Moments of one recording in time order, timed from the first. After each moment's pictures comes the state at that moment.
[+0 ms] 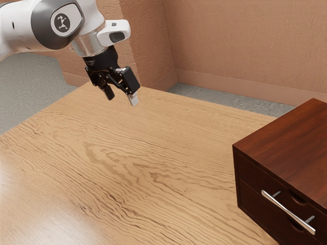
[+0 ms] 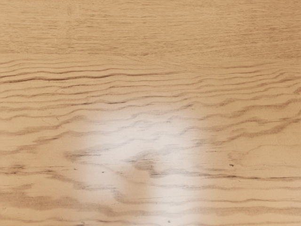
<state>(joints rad) -0.10 0.12 0.26 -1.31 -0.10 1.56 0.15</state>
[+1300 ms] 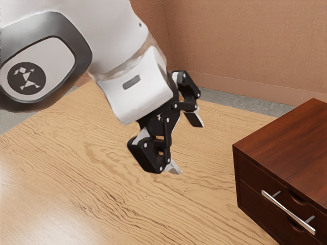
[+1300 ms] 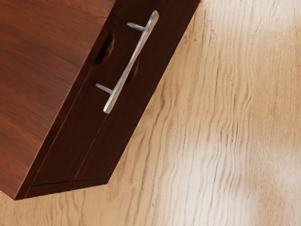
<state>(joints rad) -0.20 -0.26 -0.23 -1.65 -0.04 1.72 1.01</state>
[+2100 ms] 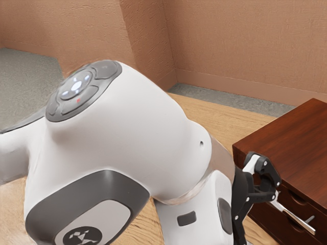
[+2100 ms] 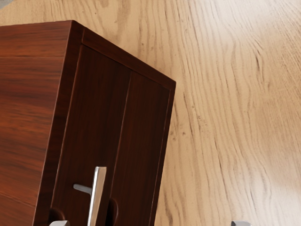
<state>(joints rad) -0.07 -0.34 -0.56 -1.96 -0.14 2.19 1.18</state>
